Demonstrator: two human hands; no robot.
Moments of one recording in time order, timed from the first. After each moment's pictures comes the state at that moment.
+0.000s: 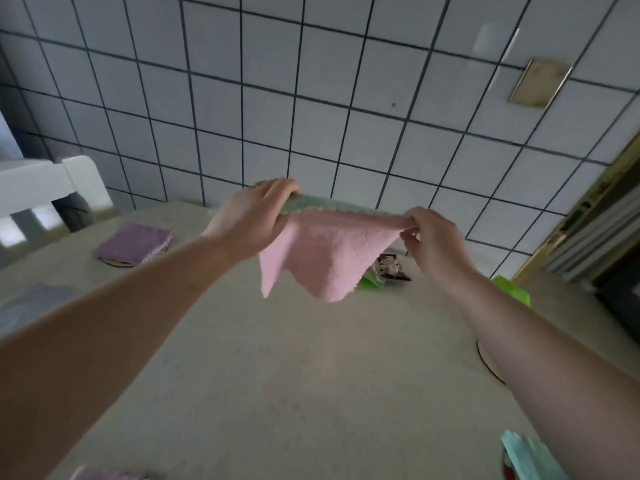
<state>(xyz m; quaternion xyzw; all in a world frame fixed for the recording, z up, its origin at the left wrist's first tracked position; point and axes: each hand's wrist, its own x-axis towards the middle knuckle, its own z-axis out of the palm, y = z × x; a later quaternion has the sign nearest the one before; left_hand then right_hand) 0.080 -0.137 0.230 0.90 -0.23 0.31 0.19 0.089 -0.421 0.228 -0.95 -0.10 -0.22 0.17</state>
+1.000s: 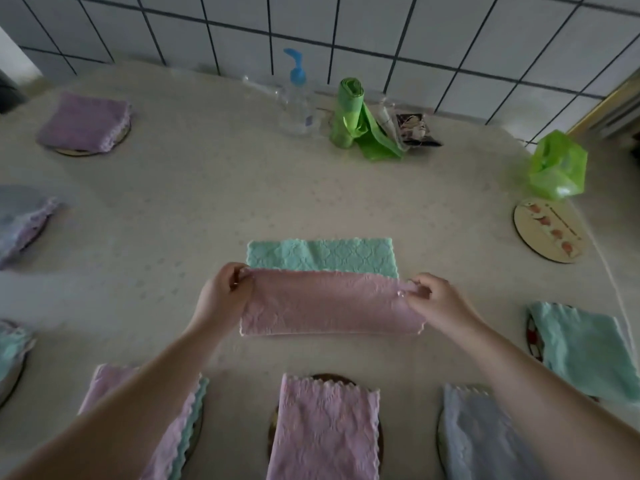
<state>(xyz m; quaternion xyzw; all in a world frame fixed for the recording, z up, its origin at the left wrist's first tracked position) -0.019 -0.122 -0.032 0.89 0.13 -0.04 0.44 -0.026 -0.450 -0.003 -0.93 0.11 0.14 0.32</state>
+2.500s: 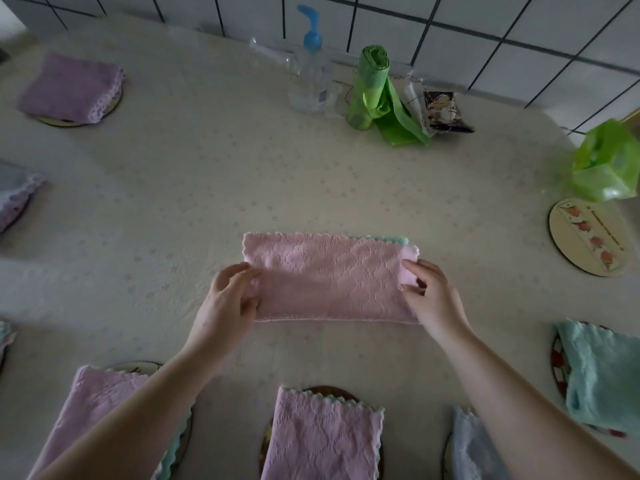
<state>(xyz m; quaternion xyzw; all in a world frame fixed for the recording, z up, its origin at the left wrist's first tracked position) -0.034 -0.125 -0.047 0.93 0.06 -0.07 0.36 0.003 -0.437 -0.046 -0.92 0.10 0.07 0.36</state>
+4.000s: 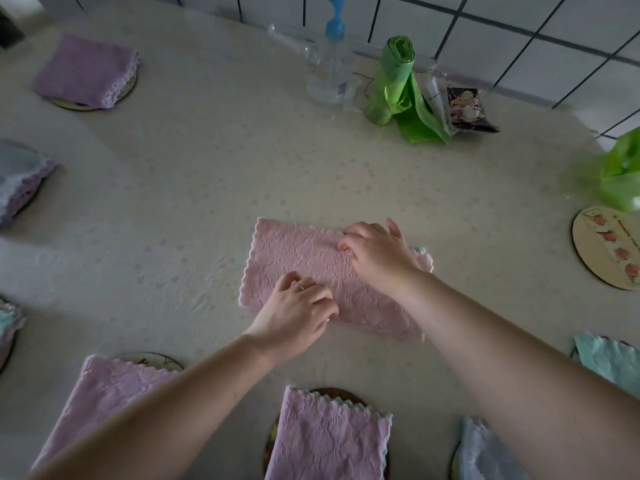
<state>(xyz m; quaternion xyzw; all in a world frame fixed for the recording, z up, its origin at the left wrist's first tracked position) -0.023 -0.179 -0.056 0.94 -0.29 -0.02 0.18 0.072 -0.350 -0.030 -0.96 -0.22 0.14 0.07</state>
